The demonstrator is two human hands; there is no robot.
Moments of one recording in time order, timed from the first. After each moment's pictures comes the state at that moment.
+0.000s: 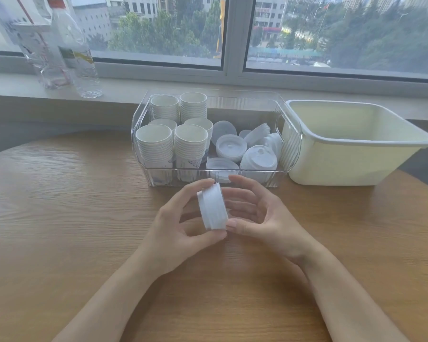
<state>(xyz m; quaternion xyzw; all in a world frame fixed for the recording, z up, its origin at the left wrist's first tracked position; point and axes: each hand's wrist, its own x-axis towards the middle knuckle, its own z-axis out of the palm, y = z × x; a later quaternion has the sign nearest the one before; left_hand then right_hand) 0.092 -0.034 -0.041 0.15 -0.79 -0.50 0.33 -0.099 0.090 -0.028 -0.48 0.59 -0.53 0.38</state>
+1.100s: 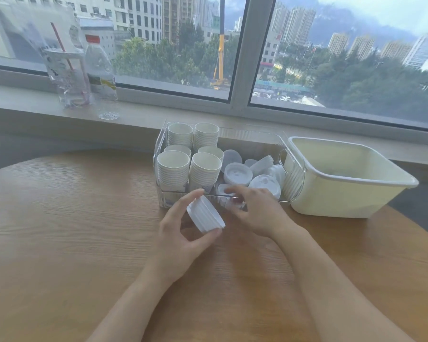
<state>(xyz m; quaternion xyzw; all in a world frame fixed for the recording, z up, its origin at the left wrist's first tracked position) 0.094 -0.060 -0.051 0.24 -0.75 -0.45 0.43 -0.107 0.012 0.010 -0.57 0.81 -0.17 0.03</state>
